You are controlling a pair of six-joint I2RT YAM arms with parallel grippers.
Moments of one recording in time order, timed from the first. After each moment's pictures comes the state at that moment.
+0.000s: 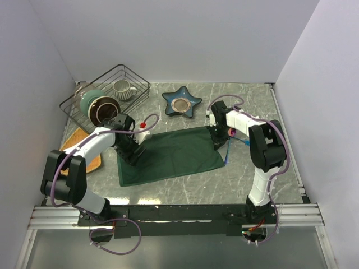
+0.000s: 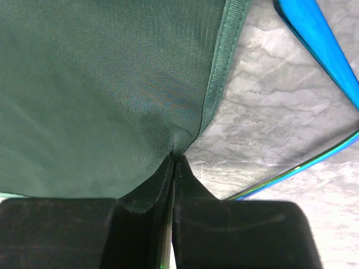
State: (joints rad) left arm -0.30 1.49 0.94 -0.81 0.22 0.48; right arm 0.31 1.91 1.28 -0.77 -0.11 0.02
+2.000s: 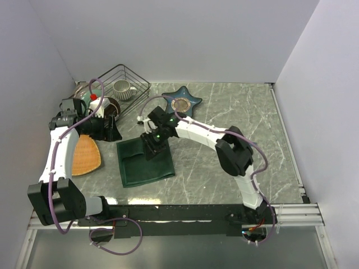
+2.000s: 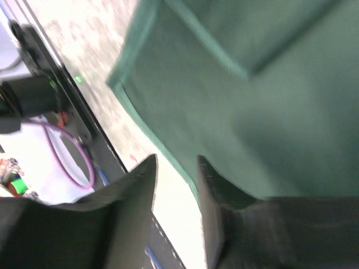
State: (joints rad) left arm 0.19 1.29 1.15 -0.90 0.63 0.29; right arm 0.87 2.16 1.76 -0.65 -0.56 0.25
